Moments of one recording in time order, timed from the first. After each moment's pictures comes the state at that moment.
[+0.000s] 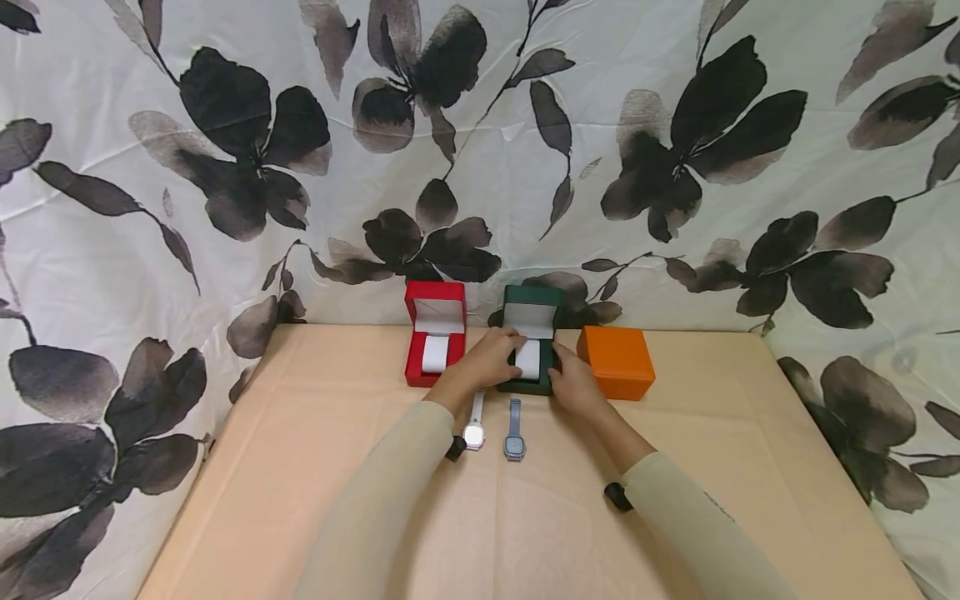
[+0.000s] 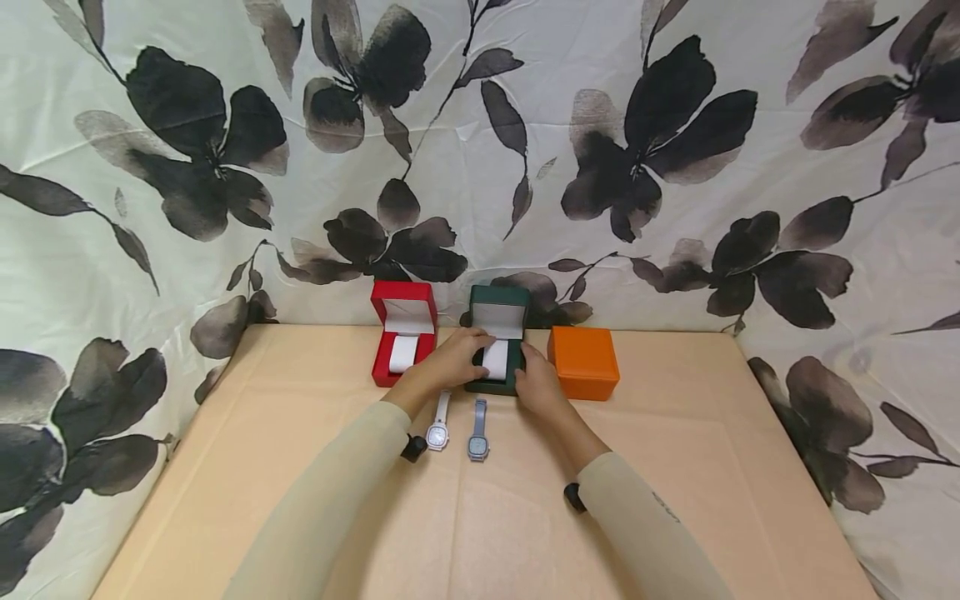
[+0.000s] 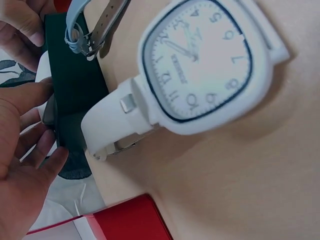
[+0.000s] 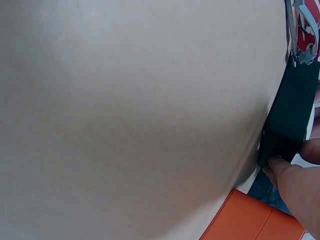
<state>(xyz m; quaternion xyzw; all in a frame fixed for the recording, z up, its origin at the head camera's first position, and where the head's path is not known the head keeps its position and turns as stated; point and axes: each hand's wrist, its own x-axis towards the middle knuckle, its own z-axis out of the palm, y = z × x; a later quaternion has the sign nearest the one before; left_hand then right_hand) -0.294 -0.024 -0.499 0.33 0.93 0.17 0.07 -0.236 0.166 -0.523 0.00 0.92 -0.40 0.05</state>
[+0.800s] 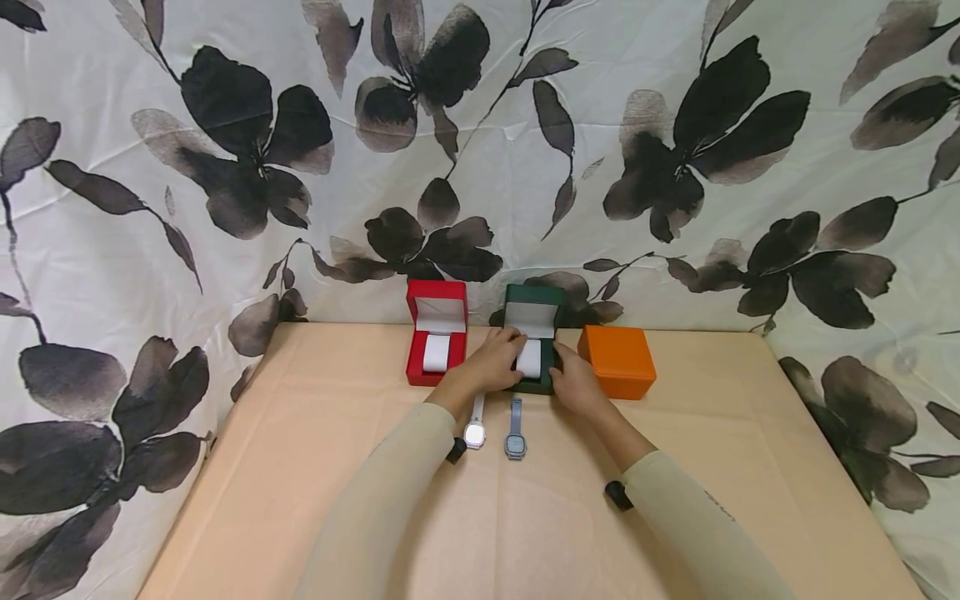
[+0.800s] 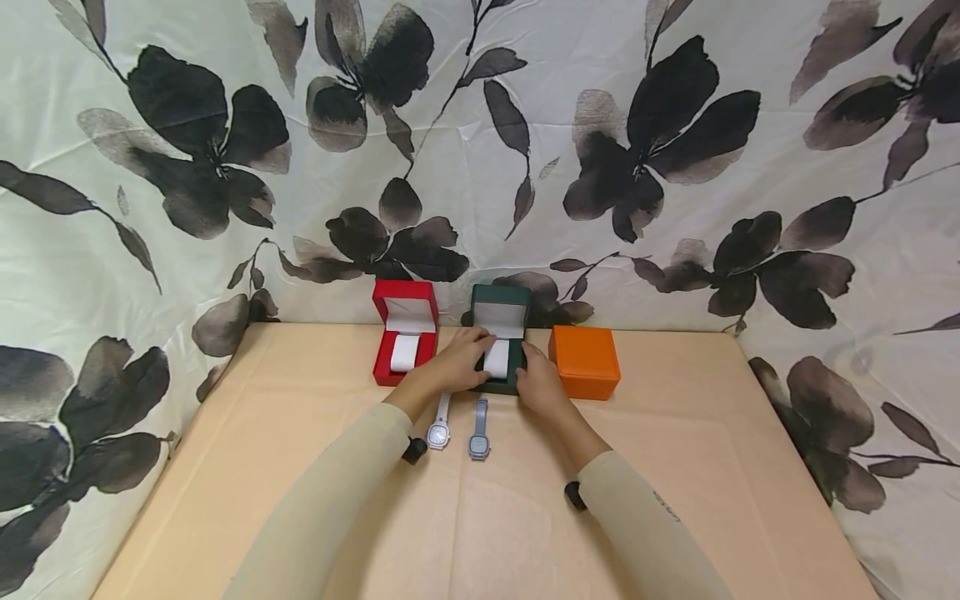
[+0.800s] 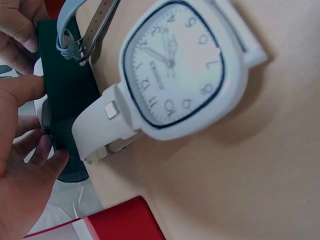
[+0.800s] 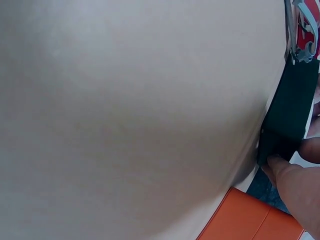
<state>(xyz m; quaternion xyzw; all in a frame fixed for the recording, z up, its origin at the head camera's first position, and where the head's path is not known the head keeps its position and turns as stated) -0.287 -0.020 -0.504 0.32 0.93 0.14 0.07 -0.238 0.167 -0.526 0.00 0.92 -0.39 0.05</state>
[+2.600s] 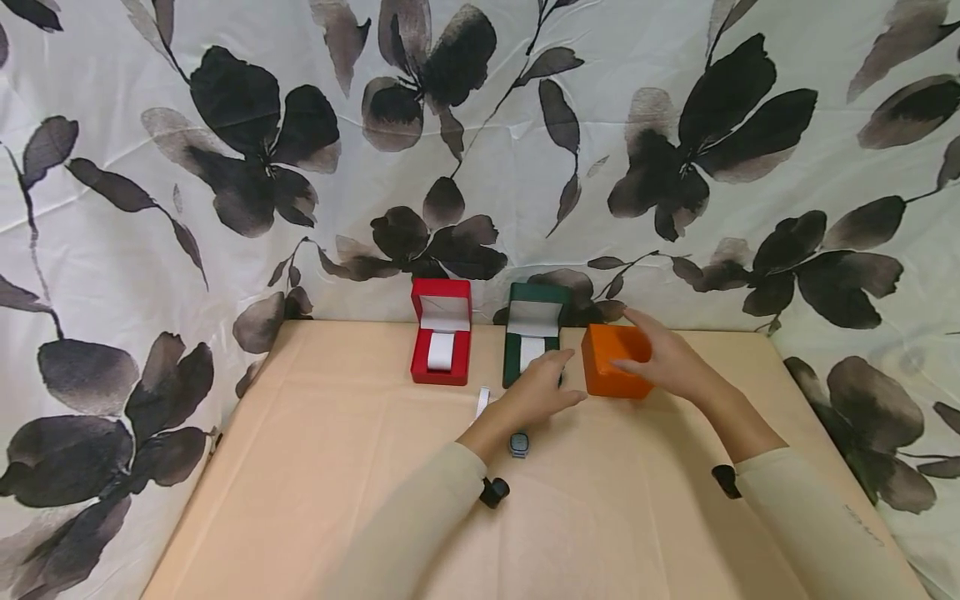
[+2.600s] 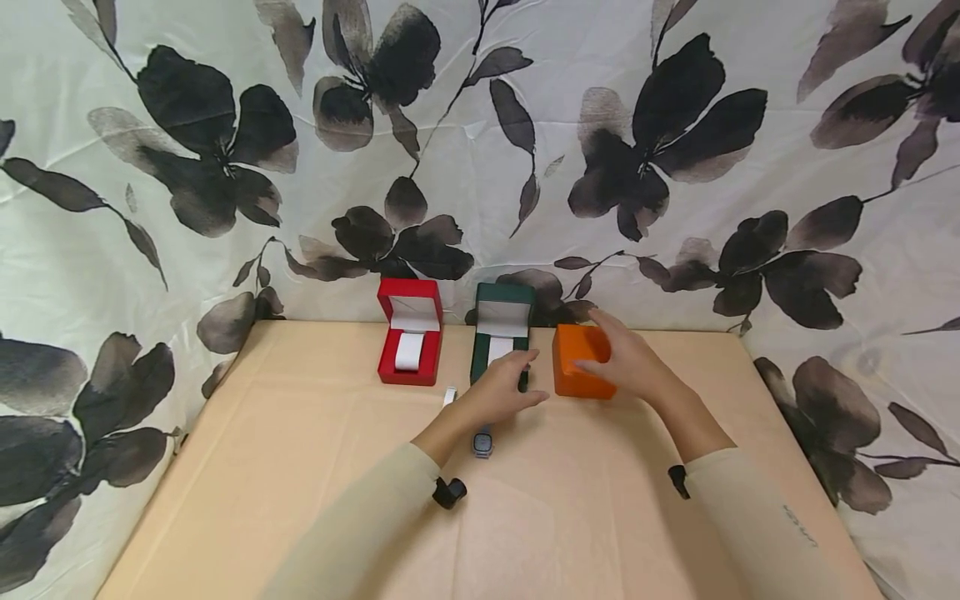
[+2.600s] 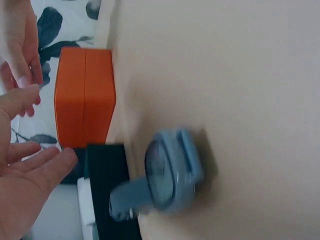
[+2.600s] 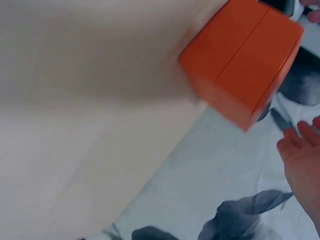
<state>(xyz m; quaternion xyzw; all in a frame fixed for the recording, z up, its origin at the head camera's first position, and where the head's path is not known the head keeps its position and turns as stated) -0.217 0.023 -0.487 0.30 0.89 0.34 0.10 -0.209 0.278 -0.445 -0.09 0.95 -0.29 0.04</state>
